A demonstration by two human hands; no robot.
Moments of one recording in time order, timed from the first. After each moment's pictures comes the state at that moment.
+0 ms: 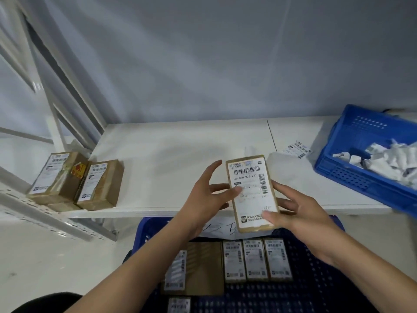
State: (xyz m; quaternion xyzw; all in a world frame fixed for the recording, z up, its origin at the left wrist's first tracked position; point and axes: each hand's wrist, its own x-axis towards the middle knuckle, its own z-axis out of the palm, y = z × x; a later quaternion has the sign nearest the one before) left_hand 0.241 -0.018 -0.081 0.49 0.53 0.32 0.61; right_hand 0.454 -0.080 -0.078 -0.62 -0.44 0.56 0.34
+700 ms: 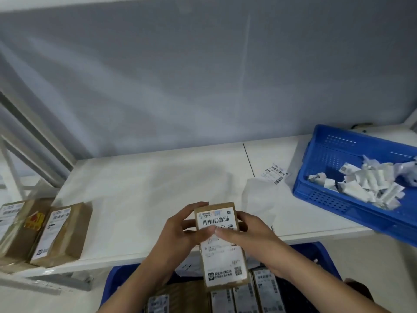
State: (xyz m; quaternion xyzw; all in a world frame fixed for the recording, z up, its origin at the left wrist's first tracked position) left_hand 0.249 0.008 -0.091 0.54 0.54 0.28 0.58; right_hand 0.445 -0.022 -0.086 -0.59 -0.45 0.60 0.29
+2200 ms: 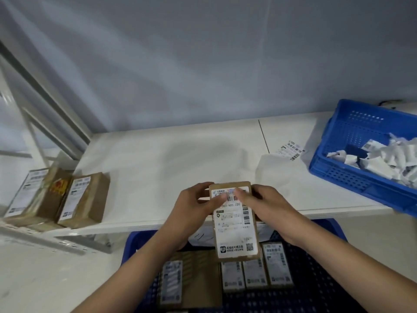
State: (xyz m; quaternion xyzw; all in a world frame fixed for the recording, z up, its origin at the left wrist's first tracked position) left_hand 0.248 0.000 -0.094 0.55 0.57 0.28 0.55; right_hand 0.441 -0.020 -0.095 -0.60 -0.49 0.56 0.29
